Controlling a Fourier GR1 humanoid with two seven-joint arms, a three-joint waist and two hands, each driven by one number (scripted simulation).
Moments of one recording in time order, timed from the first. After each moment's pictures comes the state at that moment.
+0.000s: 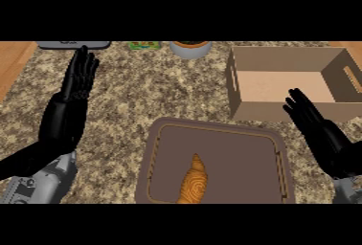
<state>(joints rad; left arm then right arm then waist) -0.28 0.31 -0.20 -1.67 0.13 0.24 -0.19 -0.07 -0.54 0.24 -1.67 -0.47 -0.12 0.09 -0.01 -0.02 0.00</state>
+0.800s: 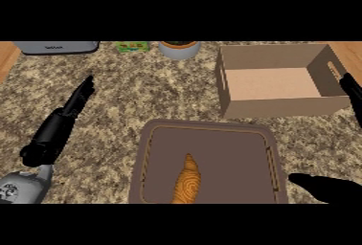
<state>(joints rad) -0.17 0.49 -0.23 -1.57 0.09 0.09 -0.07 -0.07 -0.93 0.34 -2.17 0.26 -0.42 0.53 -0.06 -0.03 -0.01</state>
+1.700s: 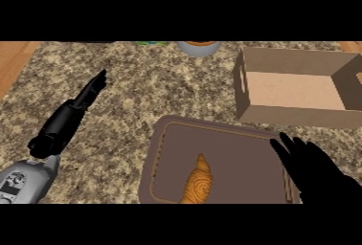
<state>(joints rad) -0.25 0.48 -0.25 -1.54 0.10 0.01 -0.08 -0.29 -0.98 0.78 -2.33 0.43 0.10 1.11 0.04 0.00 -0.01</state>
